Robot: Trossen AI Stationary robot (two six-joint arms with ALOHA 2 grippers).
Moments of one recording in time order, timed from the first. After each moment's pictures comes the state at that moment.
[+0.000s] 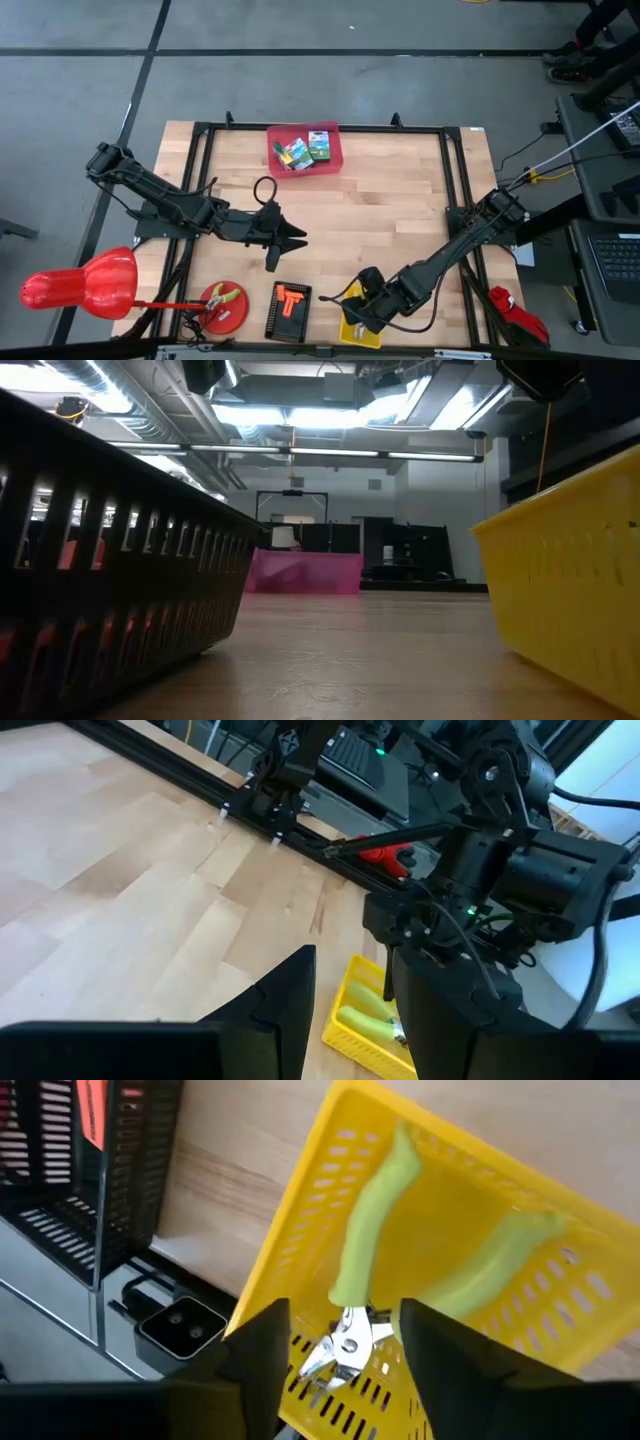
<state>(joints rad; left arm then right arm) -0.41 1.25 0.86 0.10 -0.38 -0.66 0.70 1.88 1.38 -0.63 0.11 1.91</state>
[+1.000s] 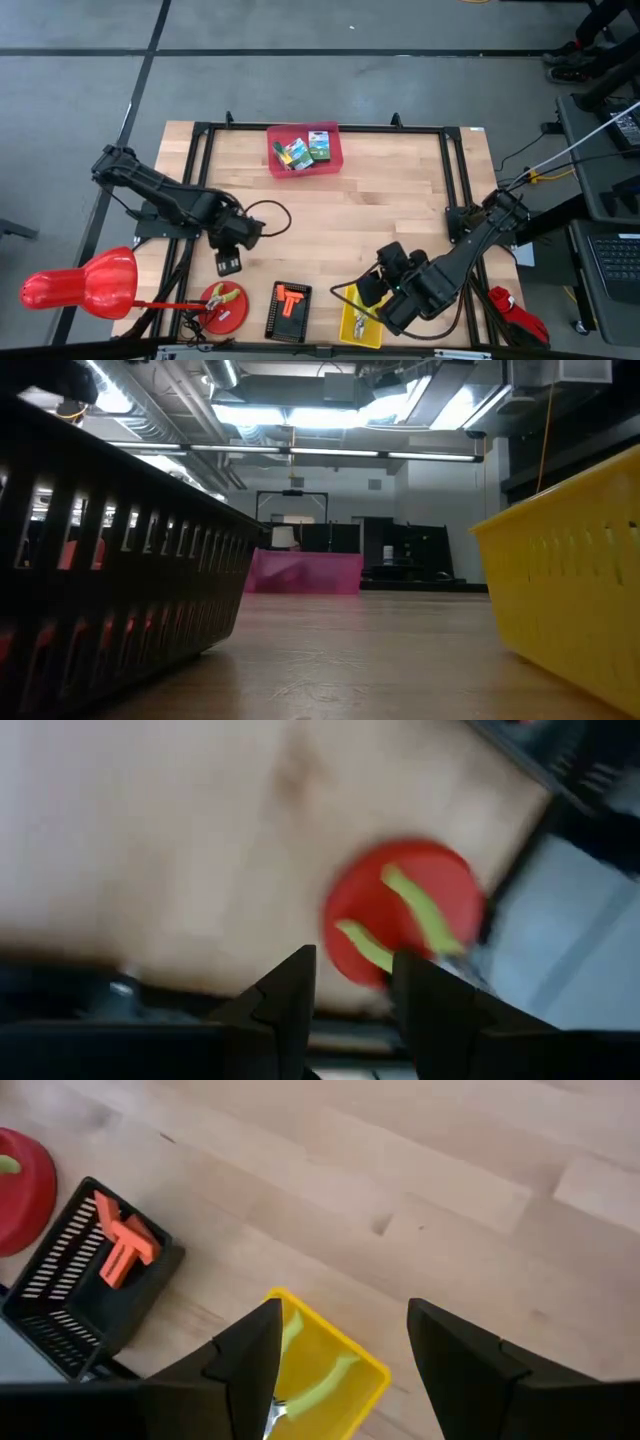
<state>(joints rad) -0.39 1.33 1.19 -1.30 0.25 -0.80 0.74 1.87 1.83 -1.45 0.47 1.84</state>
